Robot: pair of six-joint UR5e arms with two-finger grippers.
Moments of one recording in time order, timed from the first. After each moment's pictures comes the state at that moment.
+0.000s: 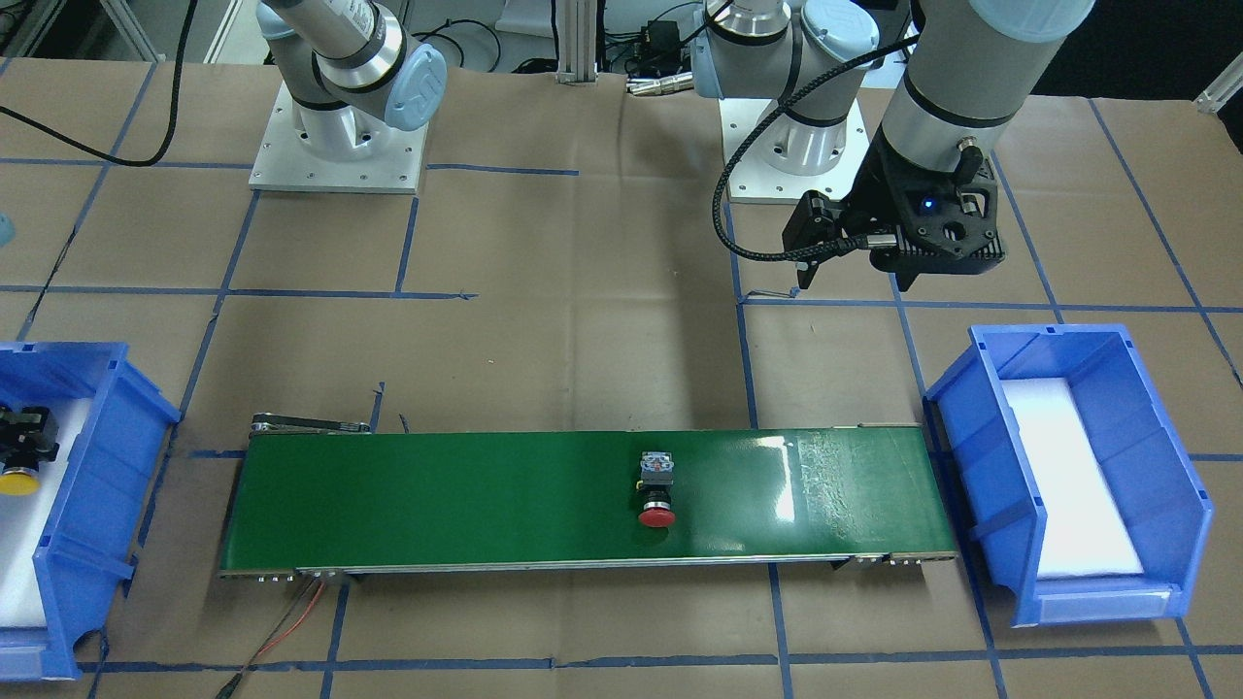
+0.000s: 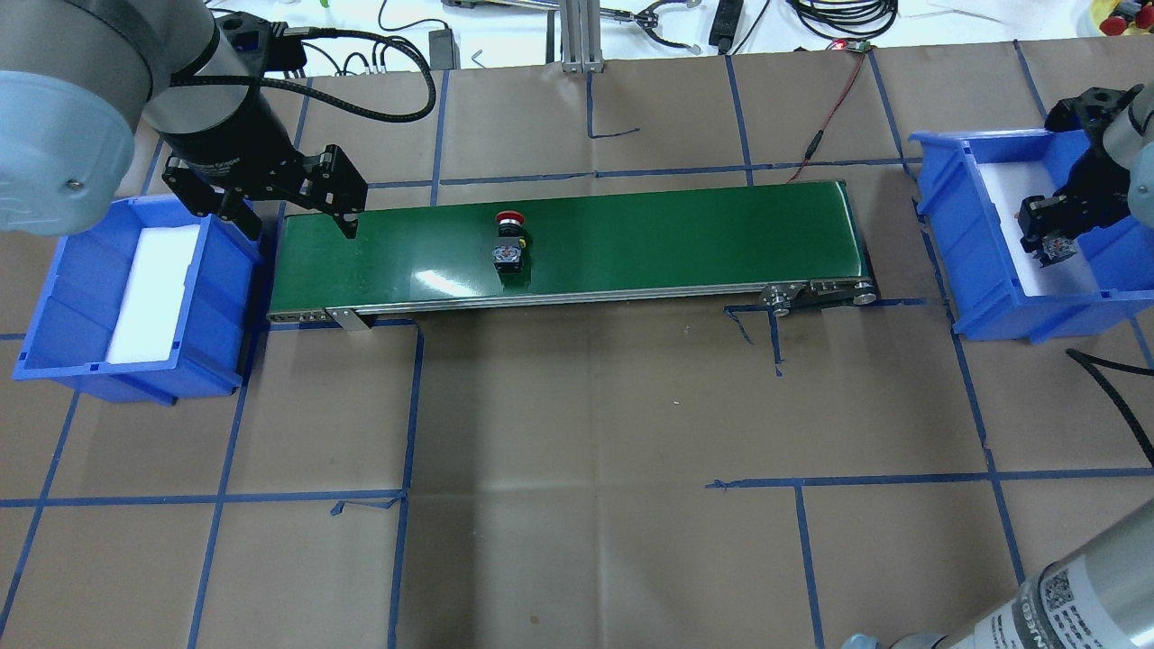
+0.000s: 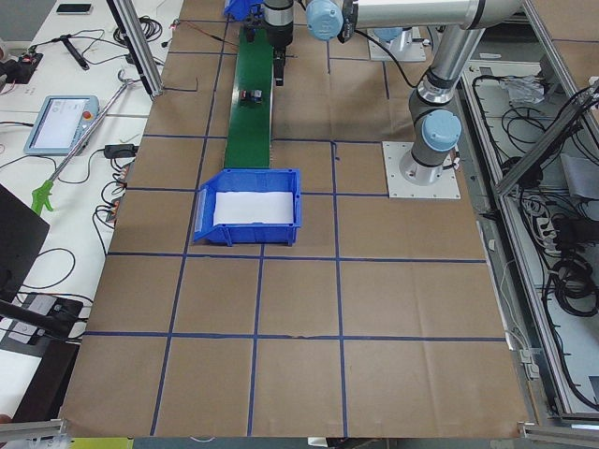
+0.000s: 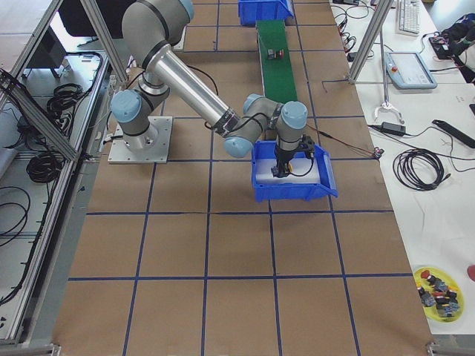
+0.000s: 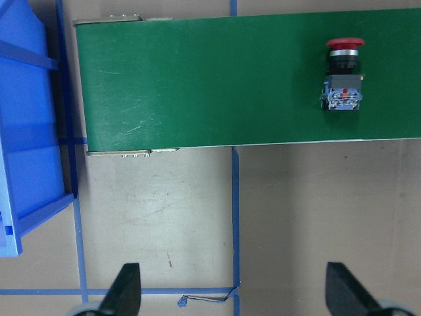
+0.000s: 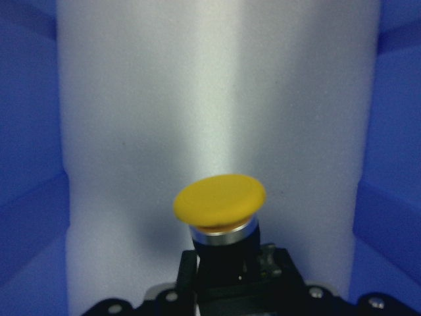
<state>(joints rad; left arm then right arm) -1.54 -1.59 -1.61 -1.50 1.59 0.05 1.01 -1.13 1.71 -2.16 -1.62 -0.60</state>
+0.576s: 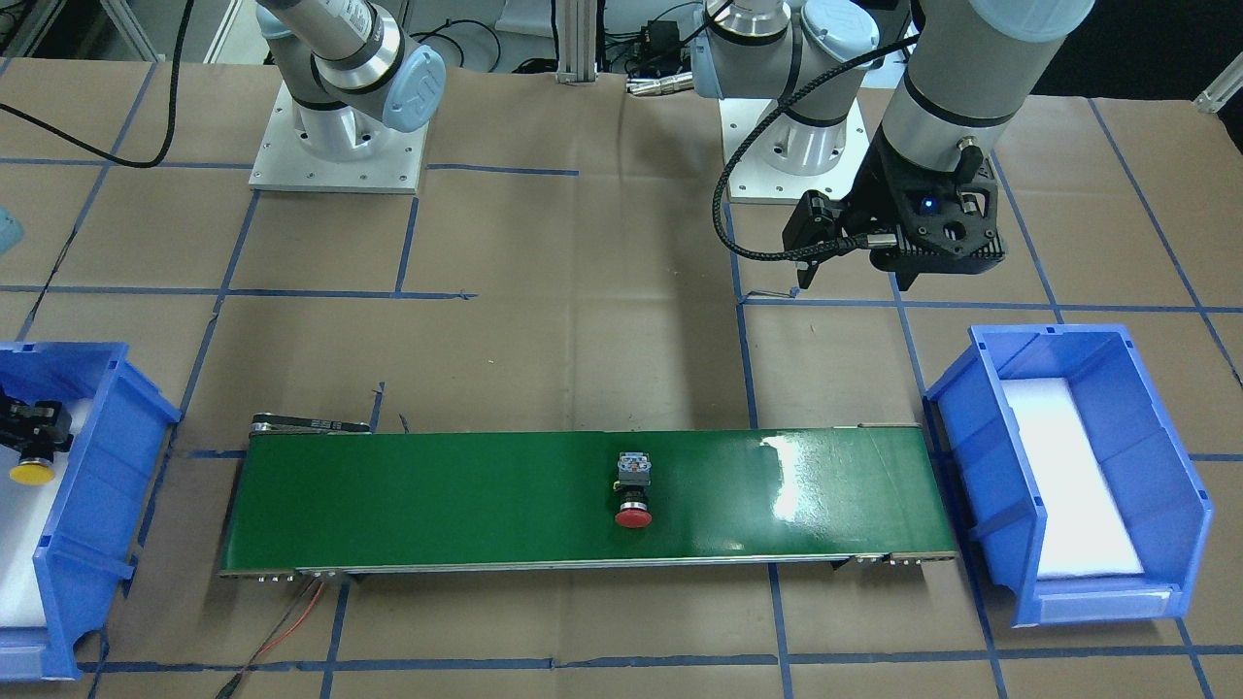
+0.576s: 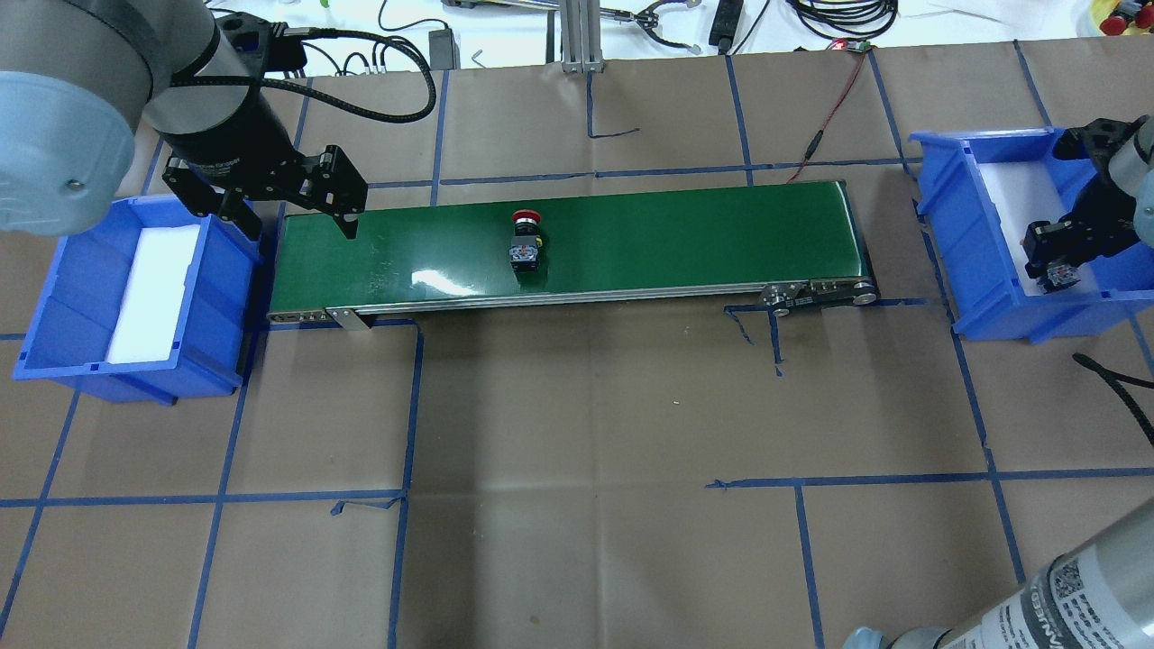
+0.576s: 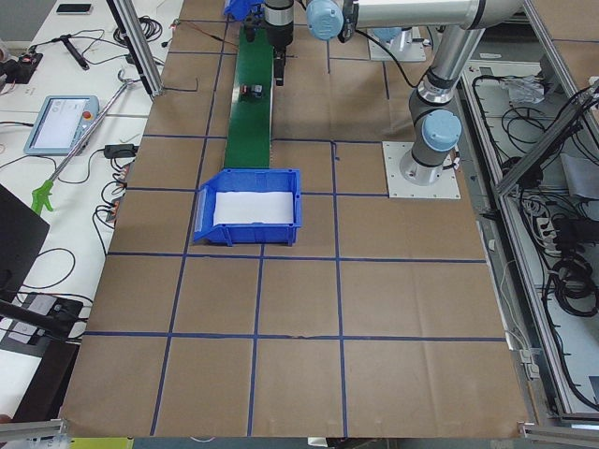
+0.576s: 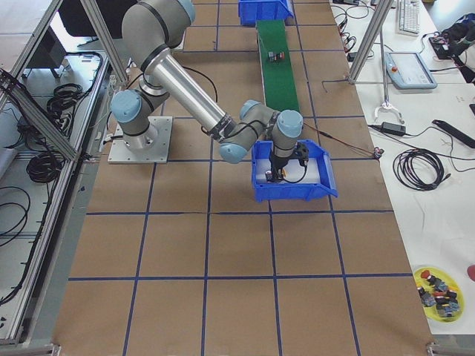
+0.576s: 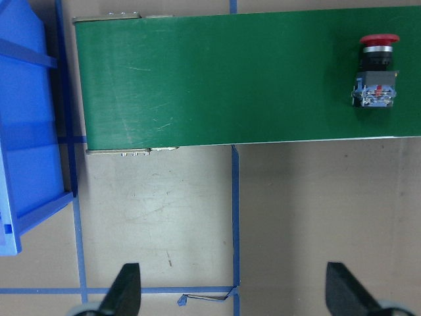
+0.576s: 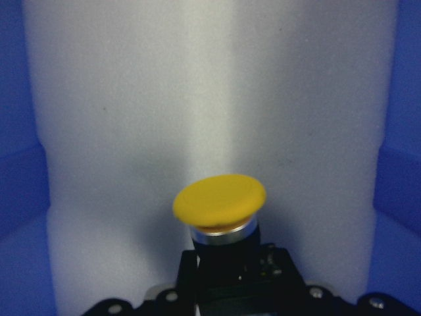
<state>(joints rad) -1.54 -1.59 -1.61 -1.50 1.59 0.05 1.00 -1.13 1.74 -2.16 -1.62 -0.59</state>
